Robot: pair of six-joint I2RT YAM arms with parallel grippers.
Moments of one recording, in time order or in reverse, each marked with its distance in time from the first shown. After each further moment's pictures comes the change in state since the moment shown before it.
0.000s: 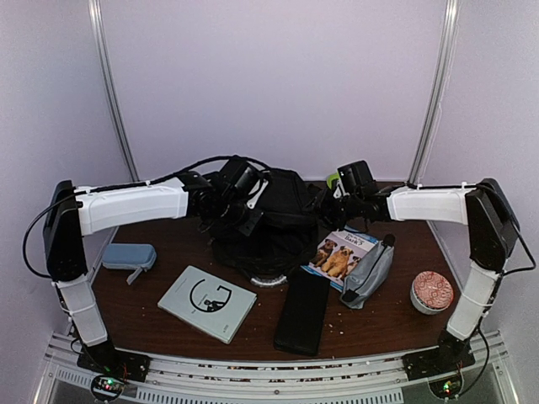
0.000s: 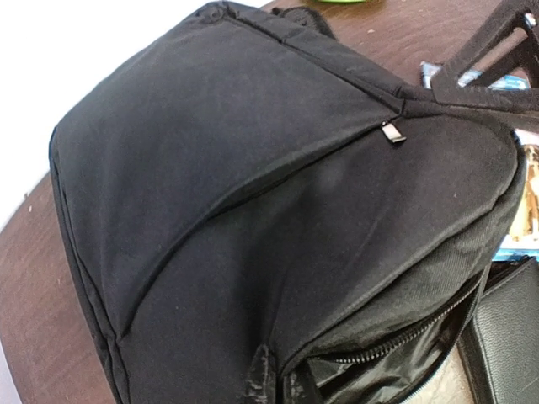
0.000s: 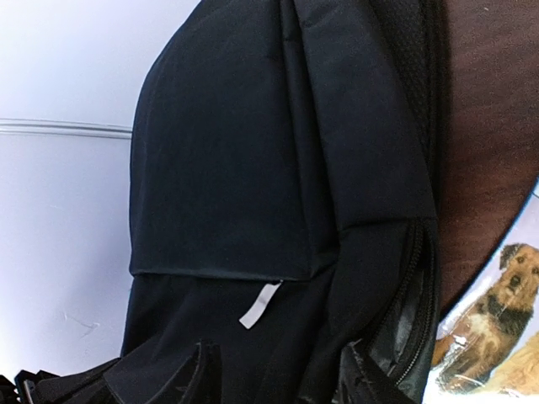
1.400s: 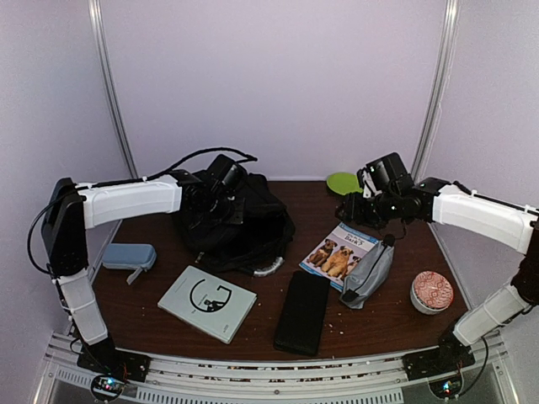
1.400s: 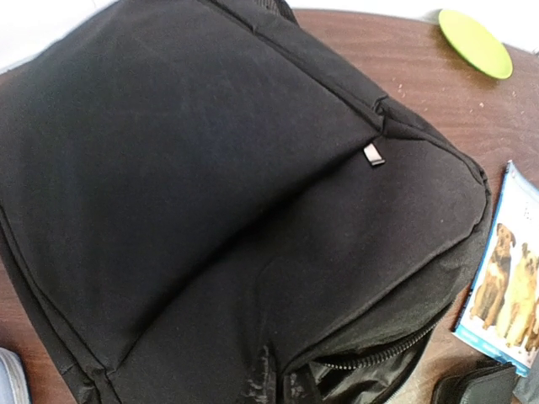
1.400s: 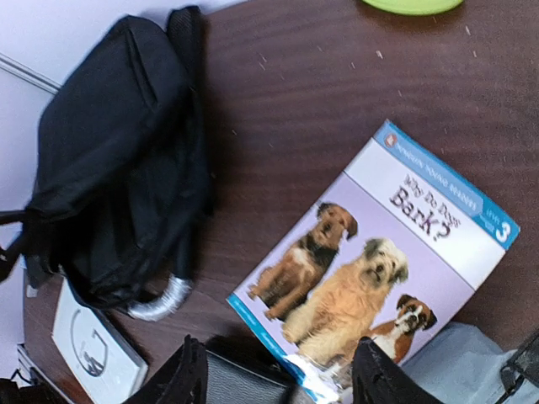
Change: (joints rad) left arm 0.119 0.006 -0.046 0.003 -0.006 -0.444; right arm 0.026 -0.361 -0.084 -0.389 0.255 -0.401
